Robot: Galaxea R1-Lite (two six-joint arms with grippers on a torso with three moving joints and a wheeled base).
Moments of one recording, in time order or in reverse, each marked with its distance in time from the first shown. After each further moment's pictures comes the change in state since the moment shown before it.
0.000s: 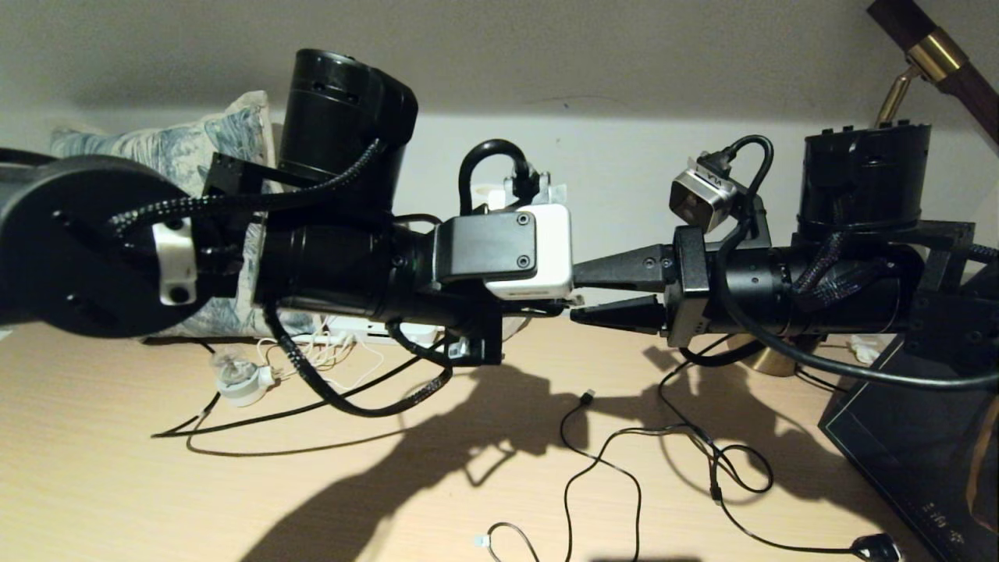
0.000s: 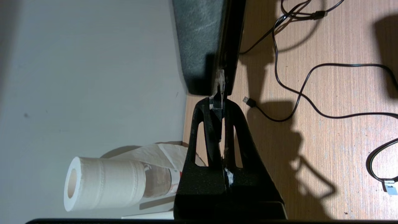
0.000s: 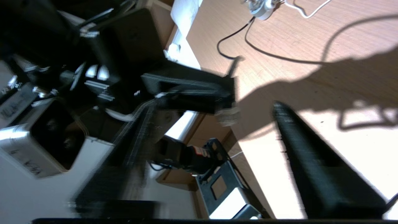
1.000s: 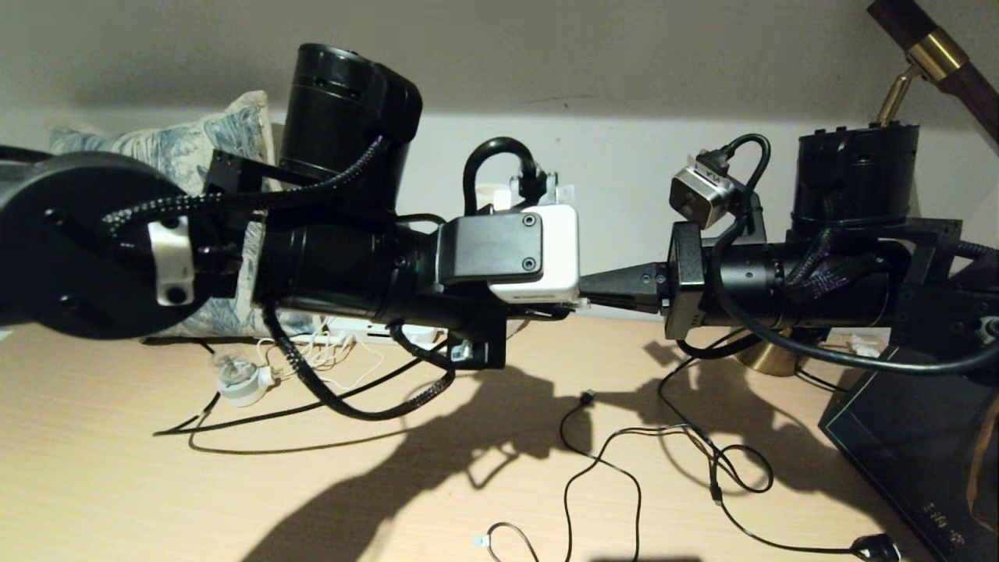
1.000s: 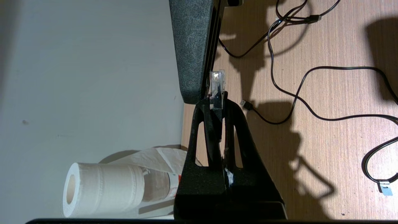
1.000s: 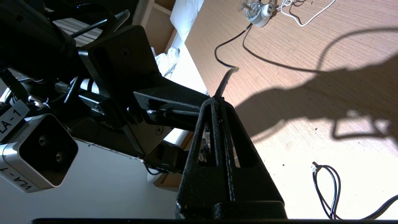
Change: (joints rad) left arm -0.010 -0.001 -0.008 0.007 0.000 0.000; right arm -0.002 0.024 -0.021 0.001 0.011 -0.017
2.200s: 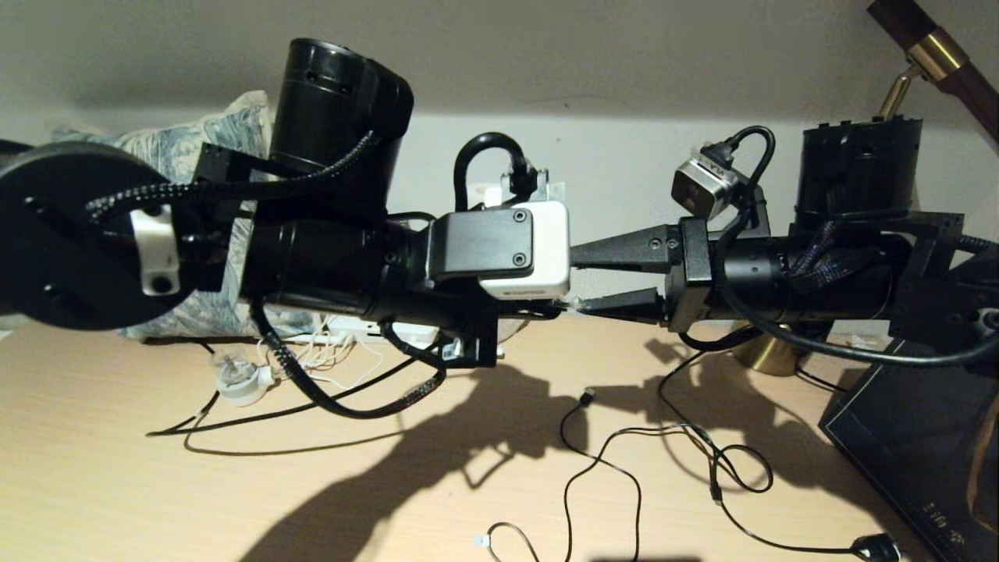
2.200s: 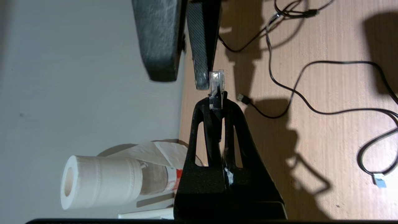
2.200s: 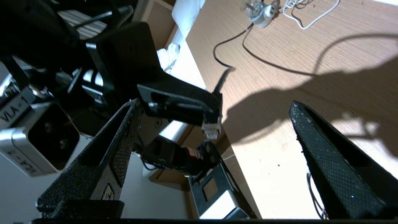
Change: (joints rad) left arm 0.004 -0.009 -0.008 0.036 0.000 0.001; right arm -0.035 0.007 -0.023 -0.002 0.037 -0.025
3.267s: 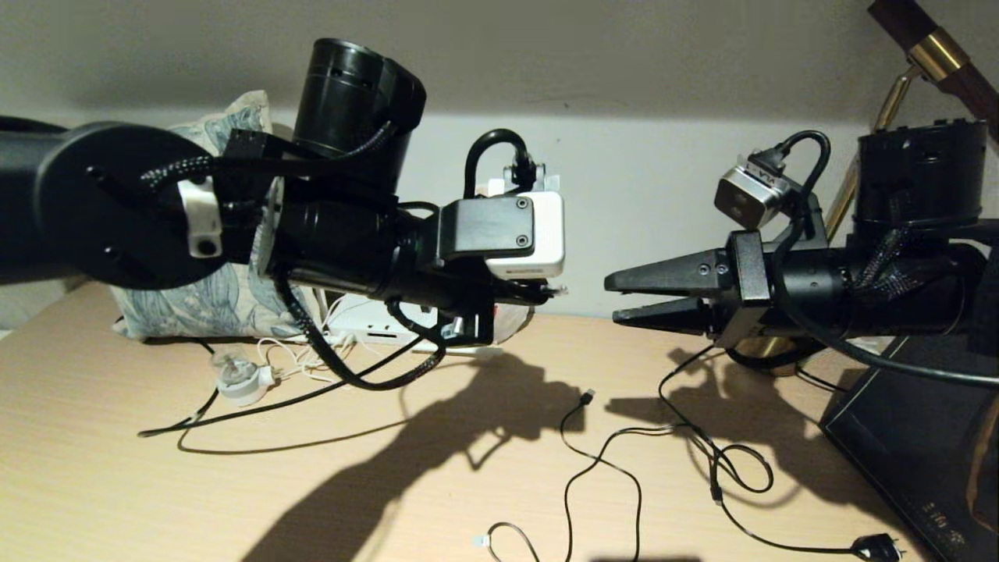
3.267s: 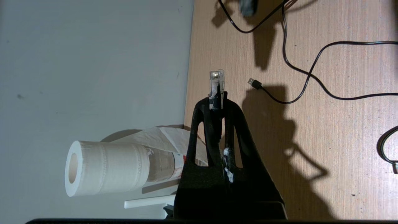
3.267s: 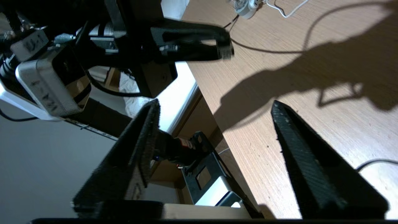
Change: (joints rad) left arm 0.037 0.061 -0.108 0.082 0.025 0.017; right arm -0.054 -0.099 0.078 0.090 0.004 -0.064
